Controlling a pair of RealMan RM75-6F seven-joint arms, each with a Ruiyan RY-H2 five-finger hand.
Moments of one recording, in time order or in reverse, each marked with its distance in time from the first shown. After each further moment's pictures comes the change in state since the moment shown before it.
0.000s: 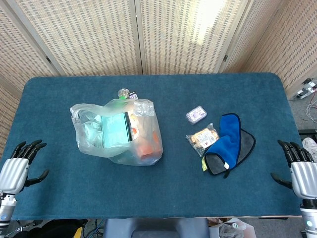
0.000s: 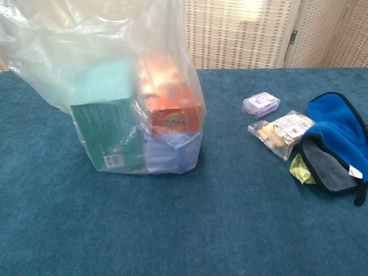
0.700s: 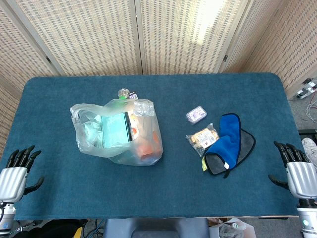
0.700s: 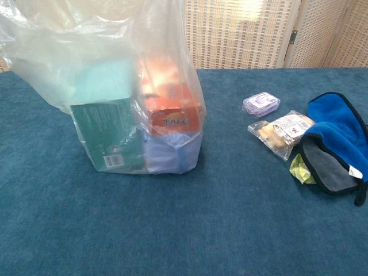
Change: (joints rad) left arm 0.065 -0.066 0.036 0.035 -0.024 0.054 0.202; right arm 0.010 0.006 -0.010 -0.038 0.029 -0.048 -0.047
